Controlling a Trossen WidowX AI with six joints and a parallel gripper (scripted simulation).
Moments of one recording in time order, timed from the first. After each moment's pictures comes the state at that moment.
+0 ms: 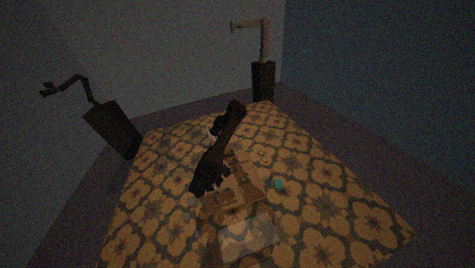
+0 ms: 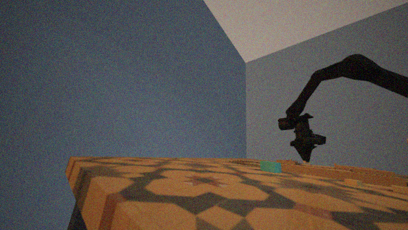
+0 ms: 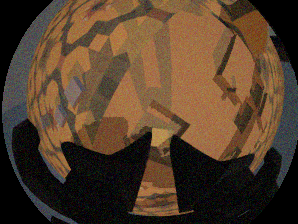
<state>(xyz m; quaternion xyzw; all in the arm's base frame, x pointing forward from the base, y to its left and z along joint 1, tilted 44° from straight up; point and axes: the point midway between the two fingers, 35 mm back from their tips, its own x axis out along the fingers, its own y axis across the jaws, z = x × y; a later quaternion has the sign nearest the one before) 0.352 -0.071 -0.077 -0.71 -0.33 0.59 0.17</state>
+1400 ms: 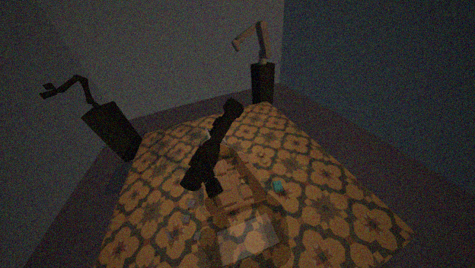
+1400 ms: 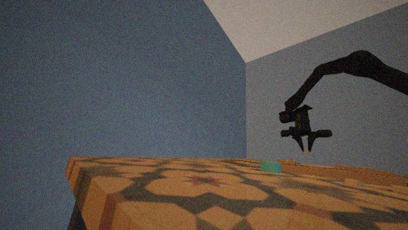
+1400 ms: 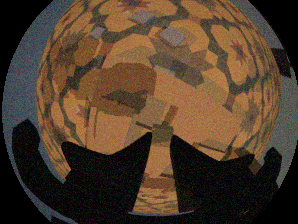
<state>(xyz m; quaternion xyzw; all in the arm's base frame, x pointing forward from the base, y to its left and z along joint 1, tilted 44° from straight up) 0.345 -0.100 -0.045 -0.66 -0.64 0.23 -0.32</state>
